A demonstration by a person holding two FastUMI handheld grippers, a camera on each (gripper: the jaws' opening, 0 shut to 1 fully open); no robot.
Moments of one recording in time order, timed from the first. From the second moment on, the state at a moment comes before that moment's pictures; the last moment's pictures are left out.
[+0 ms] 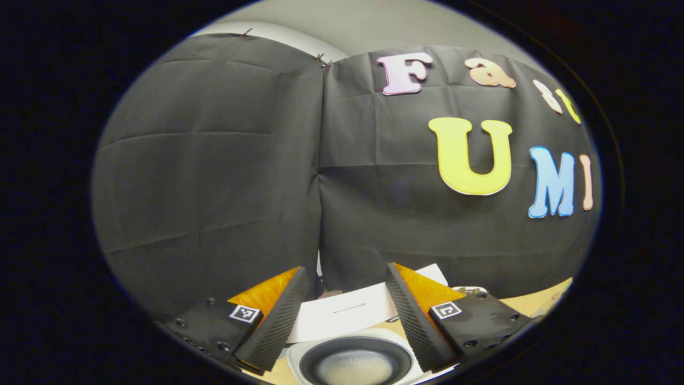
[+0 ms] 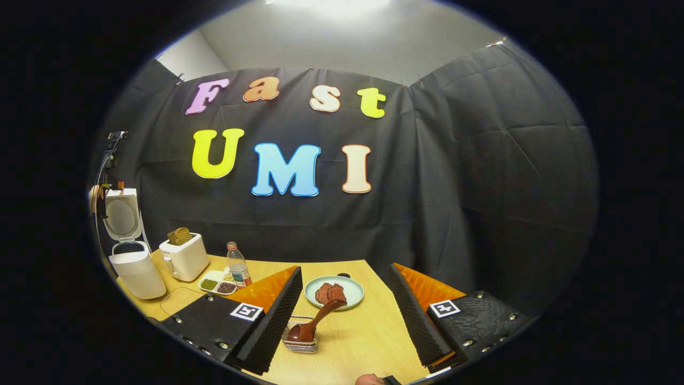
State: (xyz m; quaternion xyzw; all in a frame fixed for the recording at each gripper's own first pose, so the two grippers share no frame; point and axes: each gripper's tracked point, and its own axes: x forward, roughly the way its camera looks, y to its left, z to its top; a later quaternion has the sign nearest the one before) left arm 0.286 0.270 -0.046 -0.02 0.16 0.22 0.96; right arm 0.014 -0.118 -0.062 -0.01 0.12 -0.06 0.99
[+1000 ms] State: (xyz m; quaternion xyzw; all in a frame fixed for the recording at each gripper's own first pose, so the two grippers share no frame) left arm 0.203 0.173 -0.124 -0.04 0.23 0.20 0.95; right arm 0.020 -0.146 -0.073 -0.04 0.13 0.01 0.99
